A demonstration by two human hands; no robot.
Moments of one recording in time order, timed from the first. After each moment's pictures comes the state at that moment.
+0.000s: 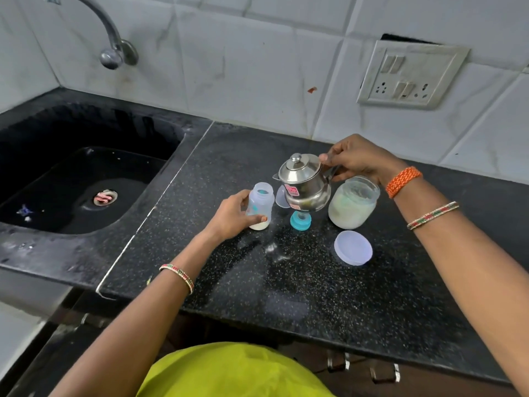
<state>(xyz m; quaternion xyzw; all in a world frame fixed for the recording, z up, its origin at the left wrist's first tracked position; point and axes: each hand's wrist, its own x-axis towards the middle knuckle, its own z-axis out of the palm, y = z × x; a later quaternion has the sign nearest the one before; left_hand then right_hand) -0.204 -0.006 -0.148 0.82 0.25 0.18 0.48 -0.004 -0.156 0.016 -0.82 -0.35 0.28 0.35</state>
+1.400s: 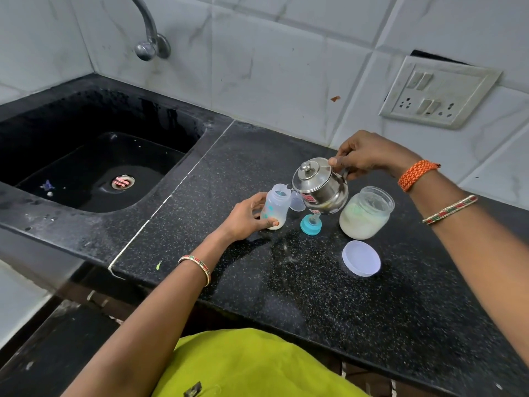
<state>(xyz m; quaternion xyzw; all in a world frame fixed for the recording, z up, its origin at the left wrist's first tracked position) -0.204 -0.011 -0.167 0.77 0.21 0.19 0.57 -0.030 -0.137 0.050 -0.87 -0.43 0.20 0.16</state>
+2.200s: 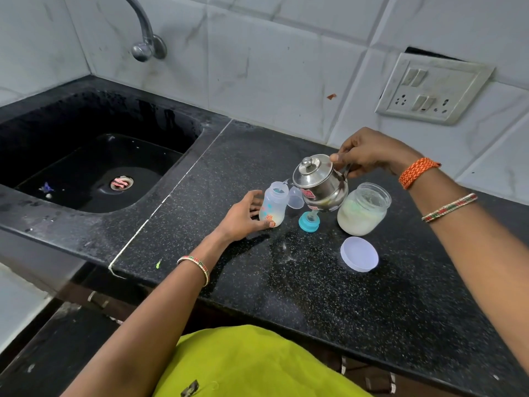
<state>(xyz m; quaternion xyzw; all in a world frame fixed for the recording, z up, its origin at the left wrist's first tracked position) -0.207 -0.012 -0.173 0.77 0.25 0.18 0.56 -0.027 -0.145 0.050 -0.87 -0.39 0.23 0.21</state>
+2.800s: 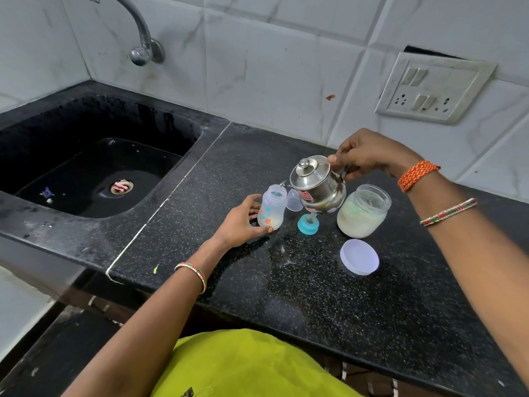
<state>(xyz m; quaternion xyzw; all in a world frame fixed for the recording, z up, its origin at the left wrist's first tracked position) -0.209 -0.016 -0.172 0.80 0.25 0.19 0.51 -0.024 -0.147 0.049 -0.85 -0.40 0.24 0.23</state>
